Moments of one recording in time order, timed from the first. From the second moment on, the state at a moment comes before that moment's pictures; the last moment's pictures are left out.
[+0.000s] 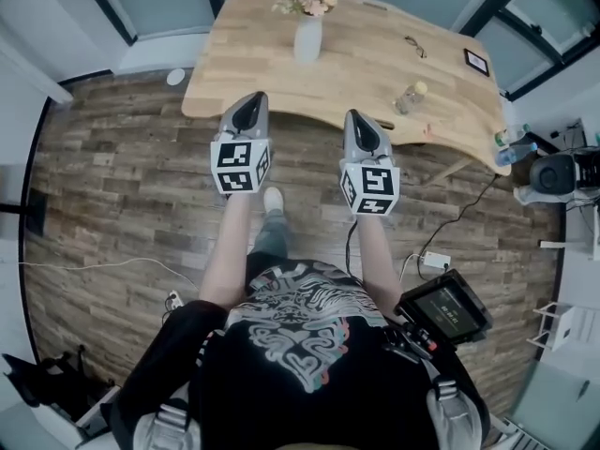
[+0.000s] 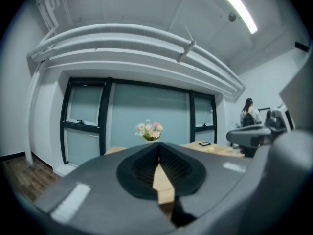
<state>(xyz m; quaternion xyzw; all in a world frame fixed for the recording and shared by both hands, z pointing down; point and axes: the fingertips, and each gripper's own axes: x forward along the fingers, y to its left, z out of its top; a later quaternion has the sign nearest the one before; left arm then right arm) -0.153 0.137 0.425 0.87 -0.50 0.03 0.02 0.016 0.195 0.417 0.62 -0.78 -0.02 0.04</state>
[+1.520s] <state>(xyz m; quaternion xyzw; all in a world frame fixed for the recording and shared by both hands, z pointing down) -0.016 -0.198 0.504 0.91 -0.40 0.07 0.06 0.046 -0.177 0.554 0.52 -0.84 0.07 0.14</state>
